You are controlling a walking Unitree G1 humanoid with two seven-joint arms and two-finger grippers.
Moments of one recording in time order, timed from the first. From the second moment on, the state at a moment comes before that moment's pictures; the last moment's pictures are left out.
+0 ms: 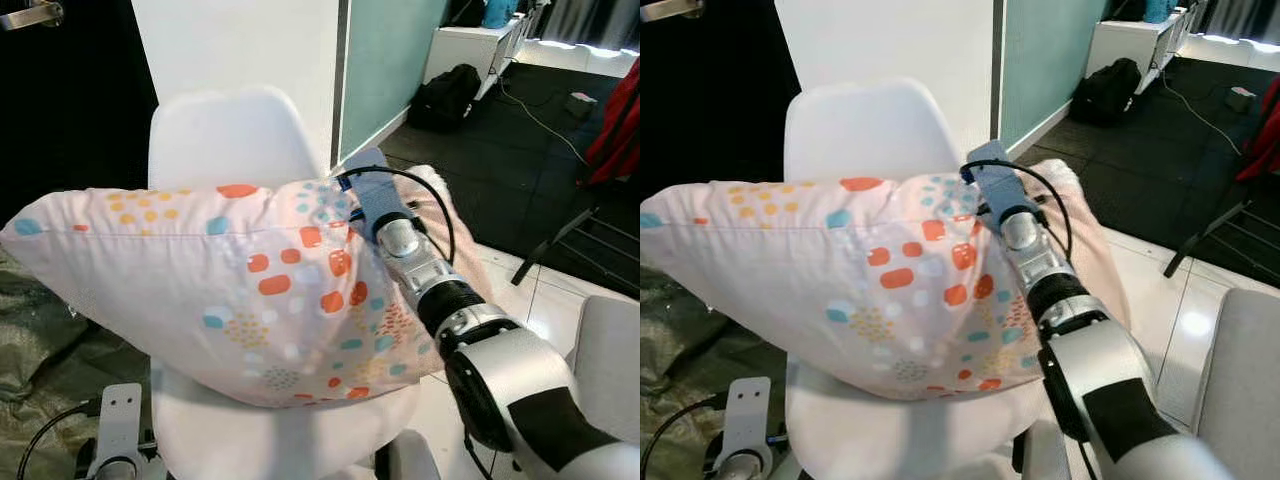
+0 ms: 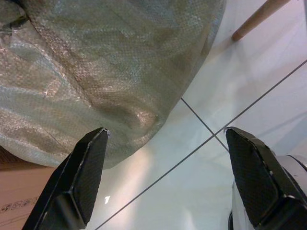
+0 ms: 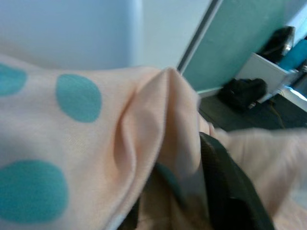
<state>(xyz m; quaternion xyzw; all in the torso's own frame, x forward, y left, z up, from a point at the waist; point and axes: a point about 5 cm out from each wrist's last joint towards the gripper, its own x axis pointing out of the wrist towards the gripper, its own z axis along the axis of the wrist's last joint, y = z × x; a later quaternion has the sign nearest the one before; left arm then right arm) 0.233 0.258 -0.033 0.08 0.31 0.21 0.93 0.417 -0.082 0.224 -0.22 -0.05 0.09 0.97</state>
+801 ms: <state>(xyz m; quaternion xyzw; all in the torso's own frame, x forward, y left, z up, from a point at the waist) 0.234 0.257 -0.032 0.08 0.30 0.21 0.93 0.426 -0.142 0.258 -0.03 -0.07 0.01 1.00</state>
